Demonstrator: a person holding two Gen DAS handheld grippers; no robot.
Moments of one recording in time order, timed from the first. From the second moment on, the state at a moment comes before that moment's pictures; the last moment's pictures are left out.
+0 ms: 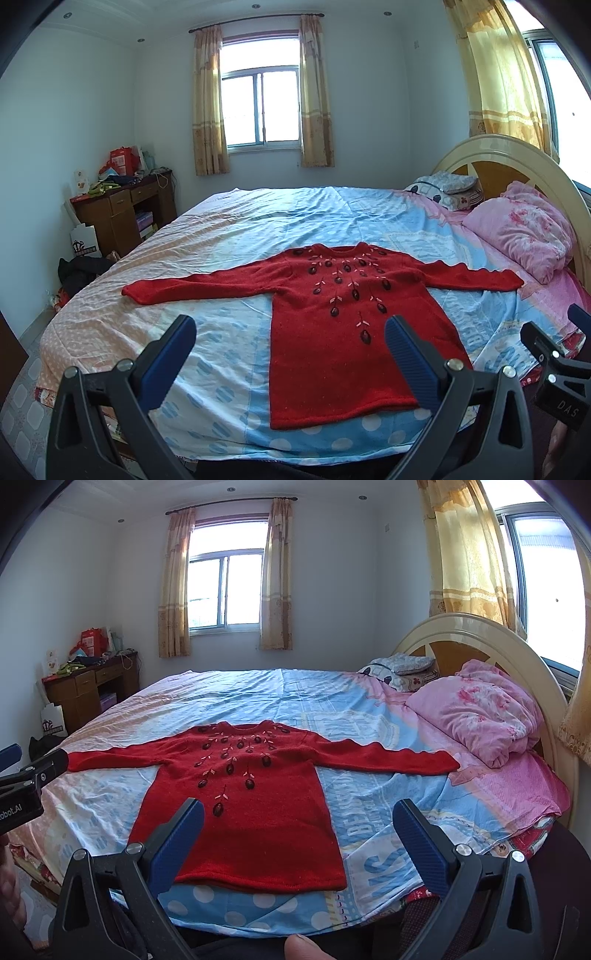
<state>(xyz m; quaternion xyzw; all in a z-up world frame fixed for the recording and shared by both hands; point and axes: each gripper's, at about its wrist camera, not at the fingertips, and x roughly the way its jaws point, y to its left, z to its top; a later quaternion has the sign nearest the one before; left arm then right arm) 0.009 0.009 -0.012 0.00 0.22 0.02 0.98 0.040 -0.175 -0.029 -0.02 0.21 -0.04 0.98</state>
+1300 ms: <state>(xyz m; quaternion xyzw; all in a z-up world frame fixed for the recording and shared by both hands) 0.023 0.003 -0.022 0.02 0.24 0.02 0.97 0.055 -0.183 -0.041 -0.03 0.22 -0.05 0.97</state>
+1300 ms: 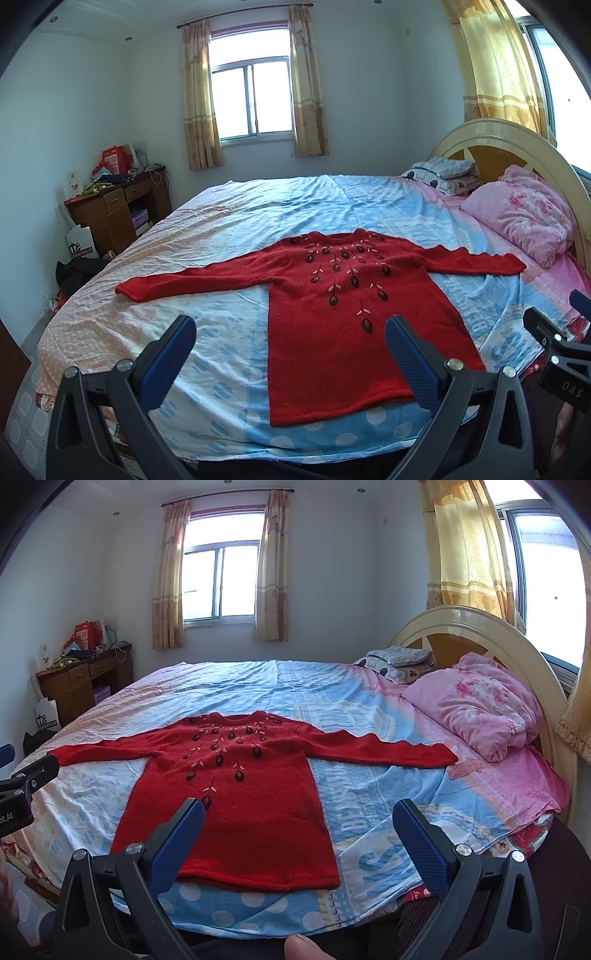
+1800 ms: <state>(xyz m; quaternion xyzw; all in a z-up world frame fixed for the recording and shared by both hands) 0.068 0.002 -0.039 0.06 0.25 0.01 0.97 0.096 -0.232 -0.069 0.04 0.26 -0.03 0.96</state>
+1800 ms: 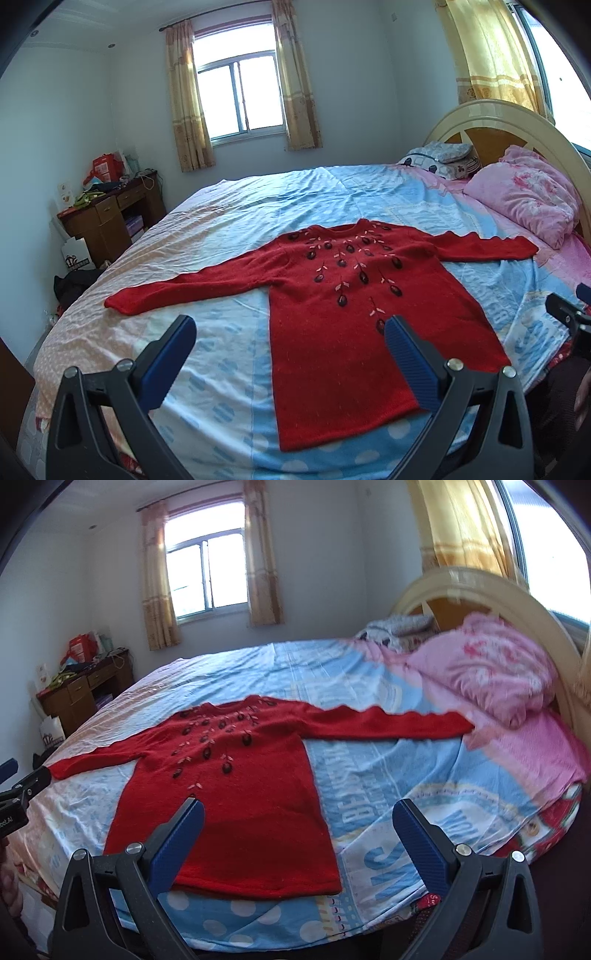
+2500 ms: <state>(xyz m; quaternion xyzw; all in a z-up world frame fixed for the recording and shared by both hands) 0.230 -0.004 -0.100 0.10 0.29 0.07 0.95 0.271 -0.486 -0.119 0.20 0.35 -0.21 0.89</state>
